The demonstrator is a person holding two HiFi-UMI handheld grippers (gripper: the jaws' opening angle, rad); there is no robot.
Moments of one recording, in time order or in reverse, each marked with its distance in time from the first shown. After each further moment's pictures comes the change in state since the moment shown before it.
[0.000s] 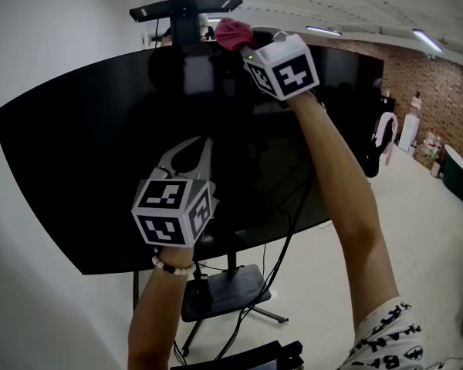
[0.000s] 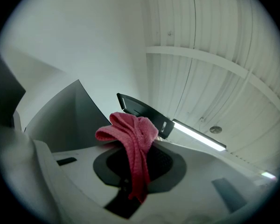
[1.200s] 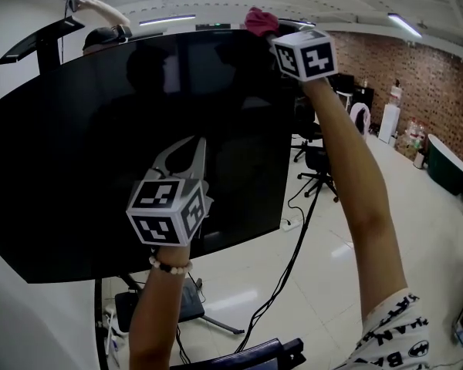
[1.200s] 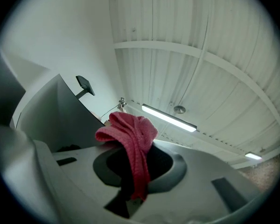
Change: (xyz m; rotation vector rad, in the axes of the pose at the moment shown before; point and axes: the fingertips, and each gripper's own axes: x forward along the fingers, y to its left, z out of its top) left arm 0.206 -0.260 -0.045 -0.046 -0.006 -0.053; right arm -0.144 -0.324 -0.229 0.113 0.060 -0.132
